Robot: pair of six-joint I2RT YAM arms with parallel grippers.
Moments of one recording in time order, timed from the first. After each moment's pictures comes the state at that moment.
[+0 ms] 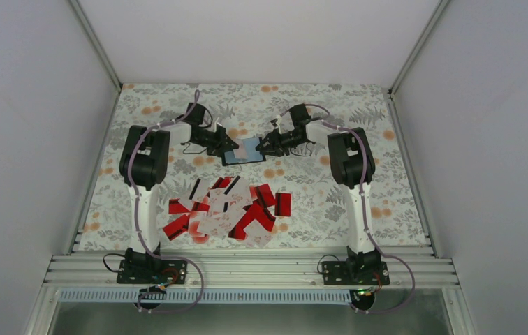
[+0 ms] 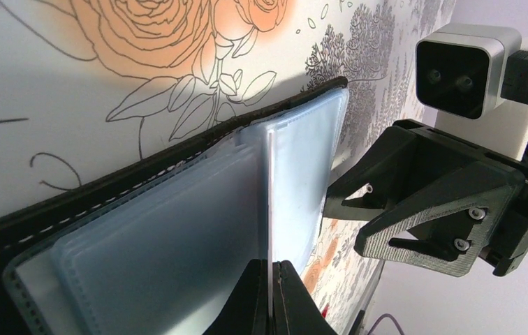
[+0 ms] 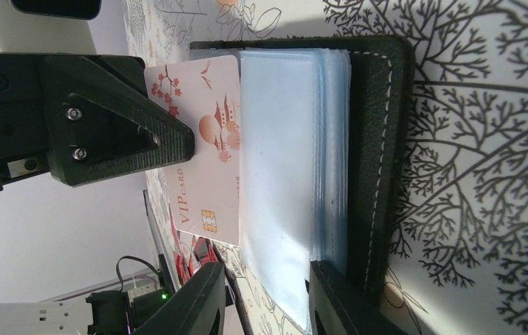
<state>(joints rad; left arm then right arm) -0.21 2.22 1.45 -0.33 0.93 -0.61 0.32 2.37 1.67 -0.49 -1.04 0.36</state>
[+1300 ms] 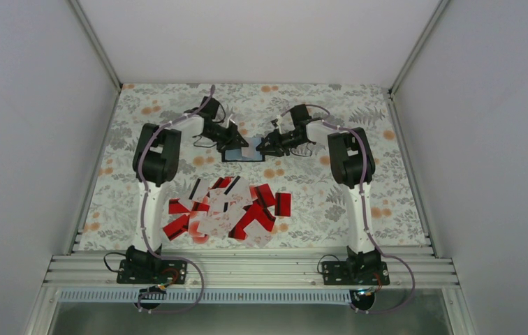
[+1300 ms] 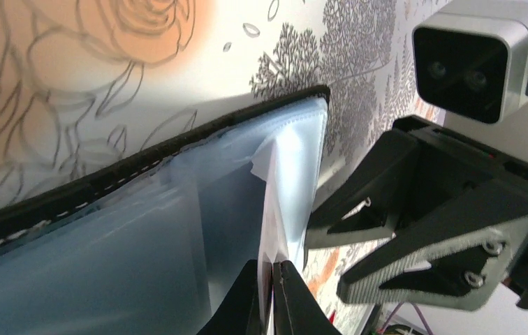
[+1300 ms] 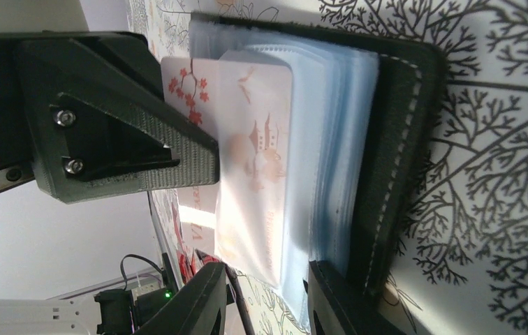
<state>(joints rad) -0.28 2.33 1.68 -0.54 0.91 -0.51 0.31 2.38 1.67 -0.49 -1.05 0.36</state>
